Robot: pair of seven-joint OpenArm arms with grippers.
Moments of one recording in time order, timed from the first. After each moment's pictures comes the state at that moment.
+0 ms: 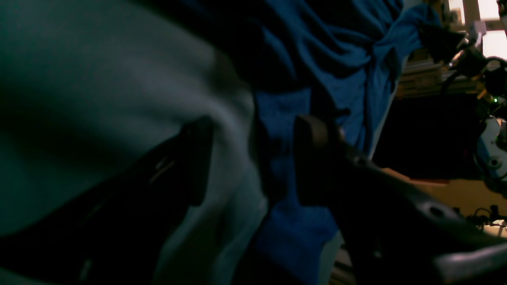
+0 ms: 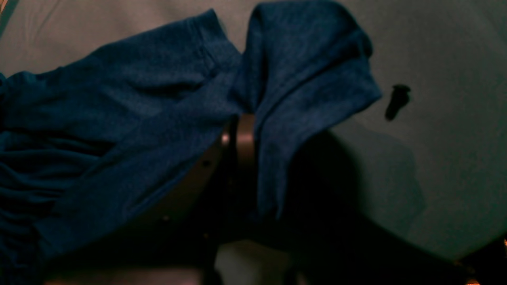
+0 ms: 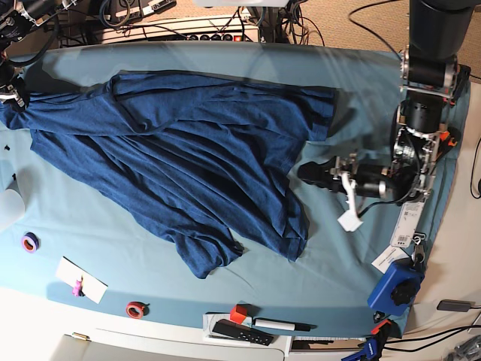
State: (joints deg) left arm -26.7 -18.0 11.8 46.5 -72.5 -43.3 72.1; right arm -6.8 25.5 68.7 73.2 43.4 32.9 -65.6
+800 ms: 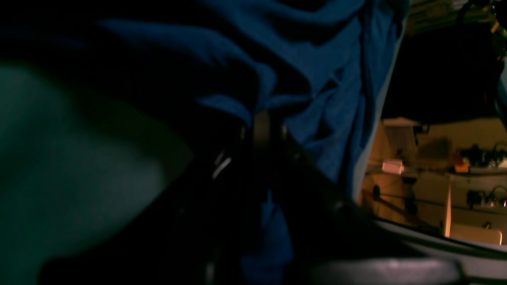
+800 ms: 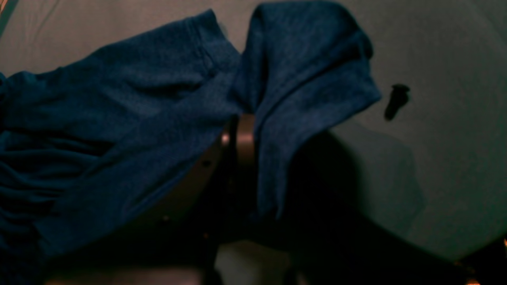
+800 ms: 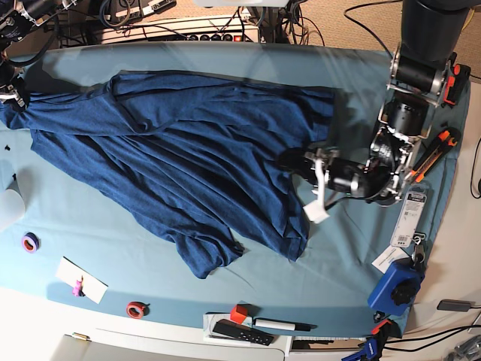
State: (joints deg) left arm -27.4 -16.5 21.0 47.2 -71.0 -44.5 70.7; right arm -6.8 25.5 68.7 73.2 43.4 32.9 -65.8
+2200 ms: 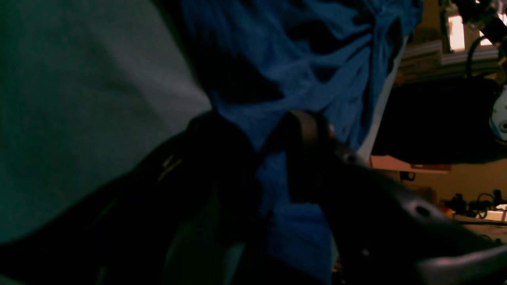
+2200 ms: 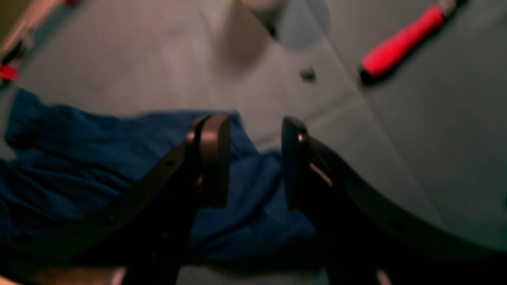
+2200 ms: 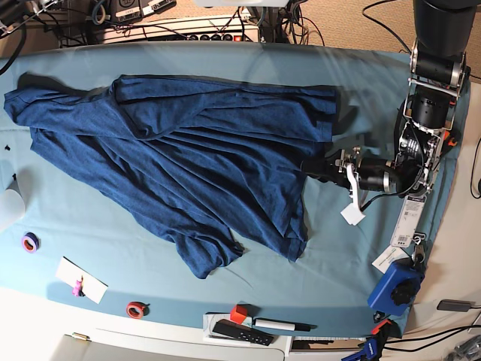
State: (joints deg) left arm -25.3 -22.1 18.3 47.3 -76.0 -44.0 66.9; right arm -6.1 35.6 68.8 73.3 52.2 37.3 -66.2
